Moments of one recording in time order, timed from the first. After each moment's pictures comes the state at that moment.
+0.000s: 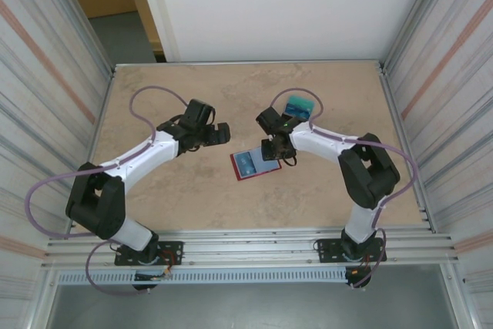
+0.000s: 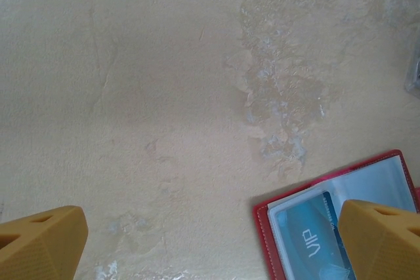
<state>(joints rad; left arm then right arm) -0.52 1.51 1.05 -0.48 -0.12 -0.54 0.67 1.78 1.21 -0.68 0.12 0.49</state>
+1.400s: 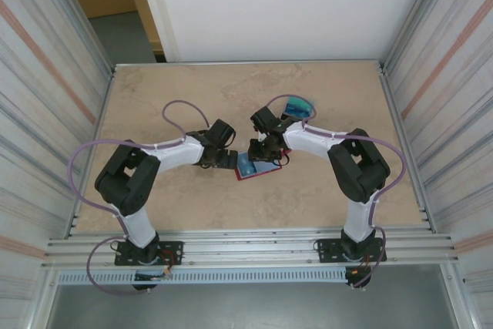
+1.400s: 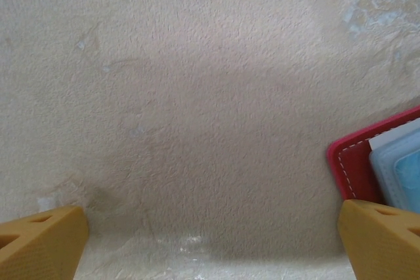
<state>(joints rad) -0.64 1.76 1.00 -0.47 -0.18 -0.48 0.68 1.88 1.24 -0.55 -0.19 0.62</state>
